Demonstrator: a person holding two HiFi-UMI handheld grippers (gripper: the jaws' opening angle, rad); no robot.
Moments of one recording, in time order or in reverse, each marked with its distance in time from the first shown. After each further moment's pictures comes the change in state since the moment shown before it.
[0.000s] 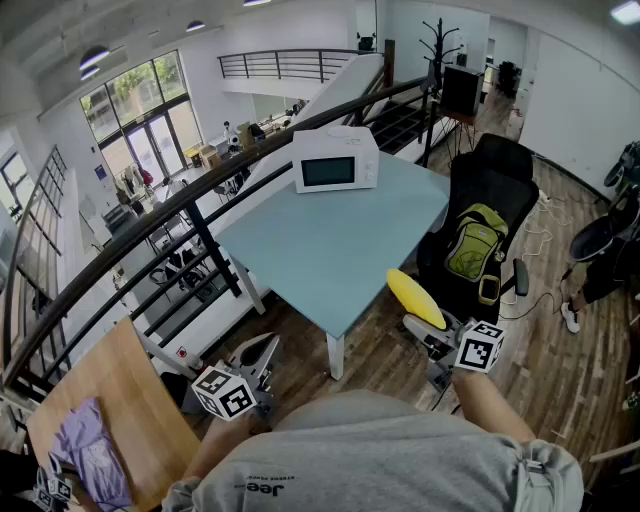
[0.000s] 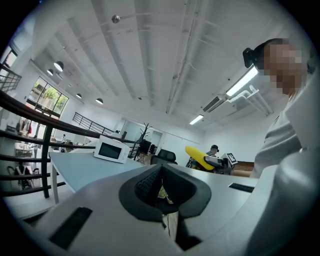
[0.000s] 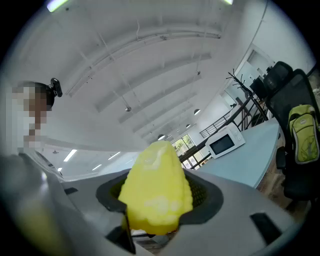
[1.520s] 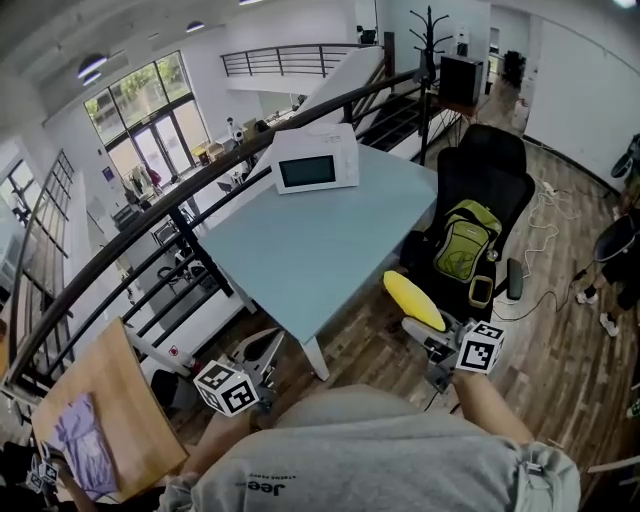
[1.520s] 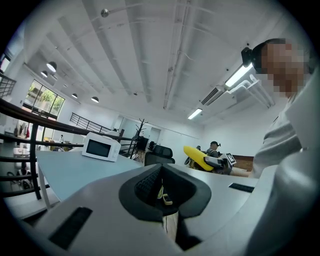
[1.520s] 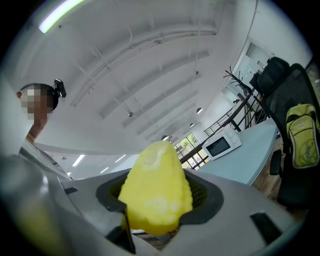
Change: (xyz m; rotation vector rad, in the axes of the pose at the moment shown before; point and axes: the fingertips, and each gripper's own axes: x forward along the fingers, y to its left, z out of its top) left arm 0.123 -0.080 -0.024 0.042 0.040 0.010; right arm -0.085 -0.088 0.045 0.038 0.003 0.082
